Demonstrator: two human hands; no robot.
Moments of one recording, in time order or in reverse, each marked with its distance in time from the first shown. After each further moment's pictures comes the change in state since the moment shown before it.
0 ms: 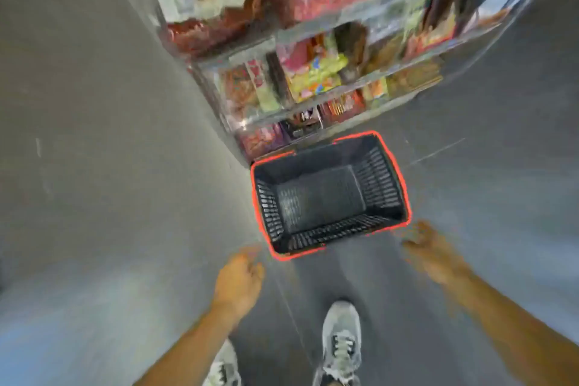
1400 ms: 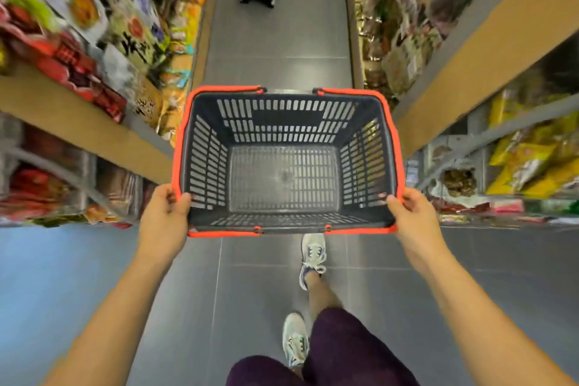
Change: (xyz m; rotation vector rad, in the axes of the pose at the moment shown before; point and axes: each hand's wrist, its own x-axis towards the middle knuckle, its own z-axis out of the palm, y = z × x) left_hand -0.260 -0.167 -0.532 -0.626 0.801 -0.057; right_hand -0.370 -0.468 0.000 0.485 -0.017 -0.496
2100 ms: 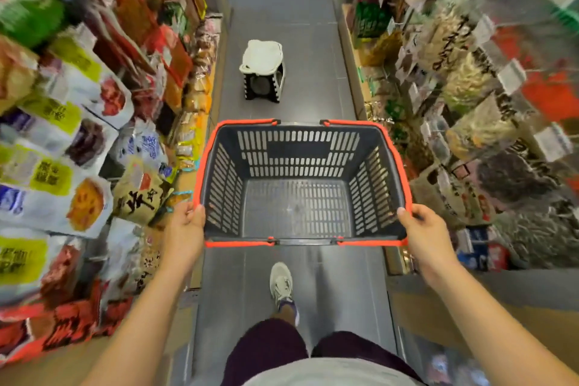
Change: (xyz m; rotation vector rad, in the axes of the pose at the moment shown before) left_hand 0.436 0.225 0.027 -0.180 -0.111 -0.074; right_hand 0.324 -0.301 0.153 0.084 0.086 -0.022
